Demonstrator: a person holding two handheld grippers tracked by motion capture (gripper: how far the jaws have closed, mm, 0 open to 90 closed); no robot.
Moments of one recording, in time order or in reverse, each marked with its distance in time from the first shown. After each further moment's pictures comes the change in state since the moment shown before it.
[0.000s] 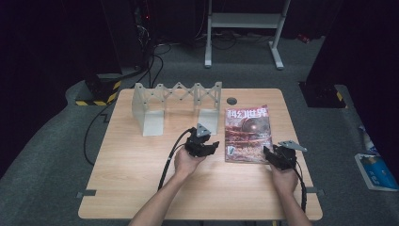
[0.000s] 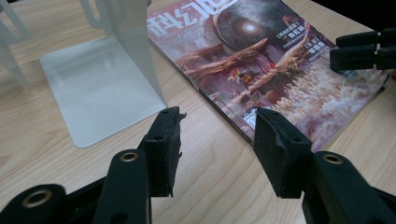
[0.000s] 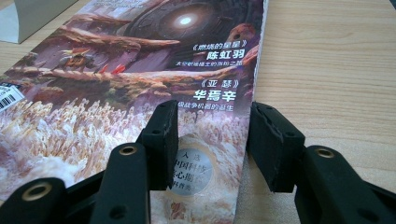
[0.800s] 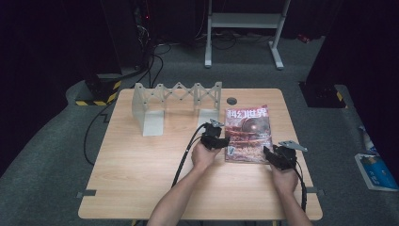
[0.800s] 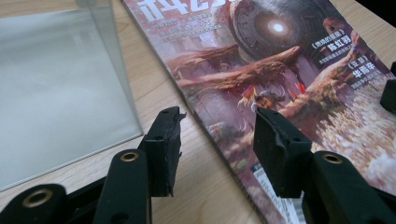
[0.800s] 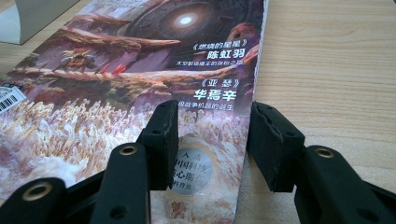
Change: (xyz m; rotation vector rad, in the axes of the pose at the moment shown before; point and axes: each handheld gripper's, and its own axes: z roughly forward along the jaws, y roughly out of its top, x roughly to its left) left arm -0.008 0.016 0.073 0.075 0.031 -0.144; right arm -0.001 0.000 0.000 0.002 0.007 0.010
